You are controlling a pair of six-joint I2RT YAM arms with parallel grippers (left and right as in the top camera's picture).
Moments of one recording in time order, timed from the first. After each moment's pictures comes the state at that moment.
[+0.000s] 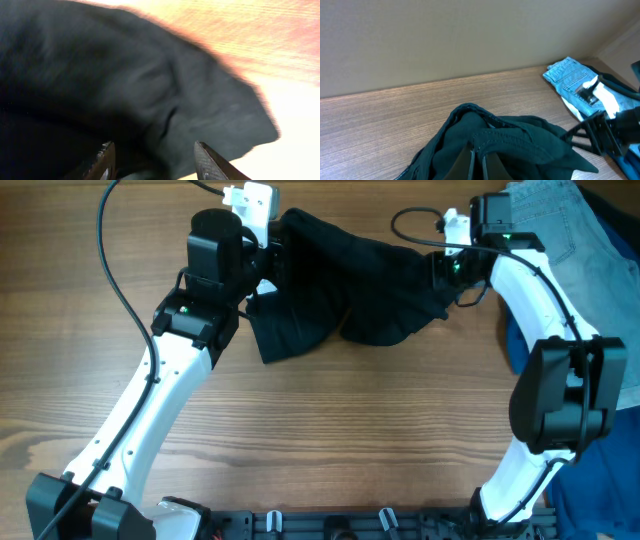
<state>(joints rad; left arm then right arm) -0.33 1.49 1.24 -0.13 0.15 -0.15 0.03 2.00 1.56 -0.73 -0.25 -0.07</state>
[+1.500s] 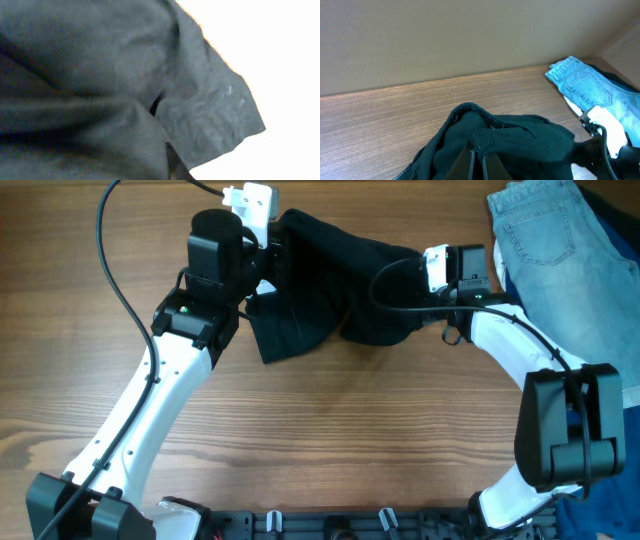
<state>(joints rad) -0.33 1.49 1.24 -0.14 0.14 -0.15 0.11 1.82 1.09 -0.24 -0.02 -0.16</state>
